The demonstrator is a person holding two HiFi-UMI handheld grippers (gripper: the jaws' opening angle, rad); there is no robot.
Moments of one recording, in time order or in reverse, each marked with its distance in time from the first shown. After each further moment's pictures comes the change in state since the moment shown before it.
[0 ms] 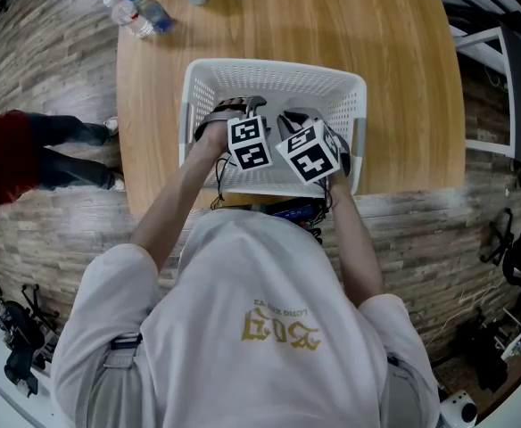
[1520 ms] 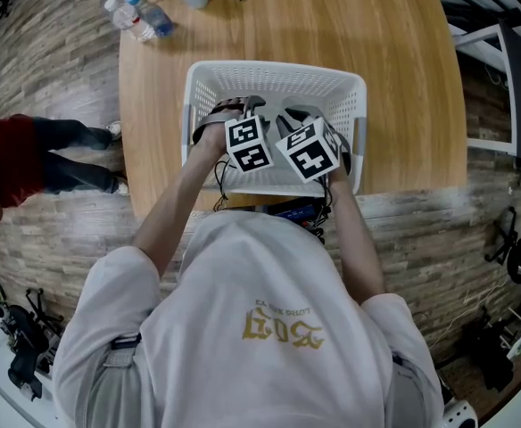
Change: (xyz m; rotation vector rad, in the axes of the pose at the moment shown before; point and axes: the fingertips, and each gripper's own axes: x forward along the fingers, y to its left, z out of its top) left arm -0.021 0.015 0.003 -0.019 0.001 0.068; right arm -0.004 -0.002 0.006 0.026 0.002 -0.014
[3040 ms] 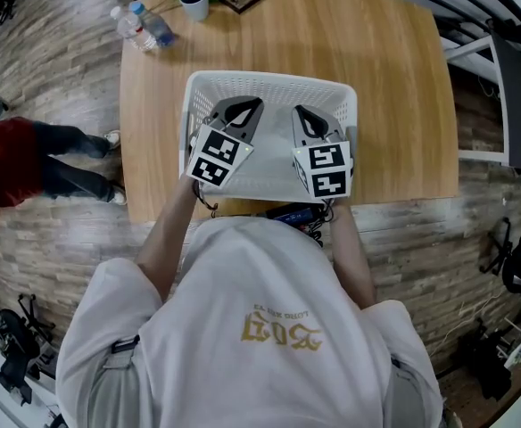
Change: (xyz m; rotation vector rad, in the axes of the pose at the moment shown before) left arm -0.104 0.066 0.036 -0.572 -0.582 0.219; right arm -0.059 -0.044 0.035 0.169 -0.374 -0.210
